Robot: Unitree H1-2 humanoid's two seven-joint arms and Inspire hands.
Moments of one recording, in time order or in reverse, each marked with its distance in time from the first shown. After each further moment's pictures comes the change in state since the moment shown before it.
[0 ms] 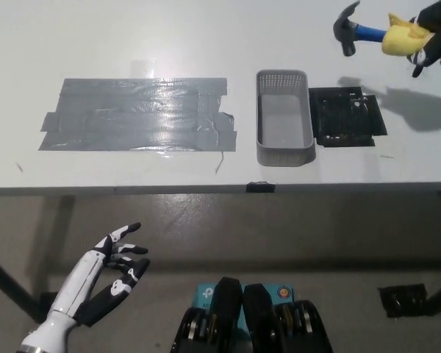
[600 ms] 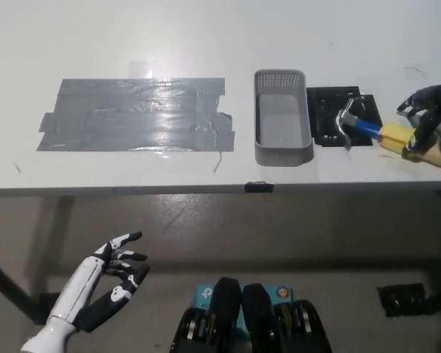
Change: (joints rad) left_arm 0.015 0.000 0.002 0.000 -0.001 -0.001 0.000; right_arm 0.179 0.081 0.018 0.122 -0.062 -0.029 -0.331
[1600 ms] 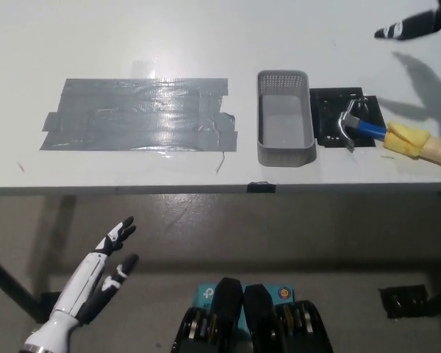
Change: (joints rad) left_arm -0.032 -0.006 -0.007 0.033 0.001 0.004 0.000; right_arm 0.196 0.015 -0.464 -0.618 0.078 -0.100 -0.340
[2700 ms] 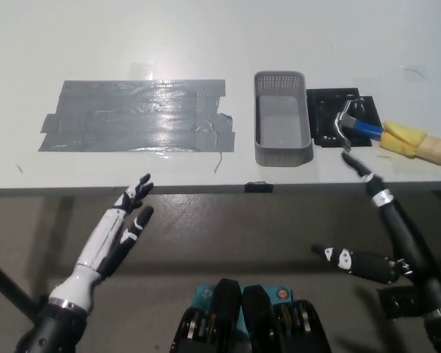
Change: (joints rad) left_arm -0.159 -0.073 0.018 0.068 -0.026 0.021 0.000; right_arm 0.932 0.272 -0.034 -1.049 0.074 -0.093 -0.059
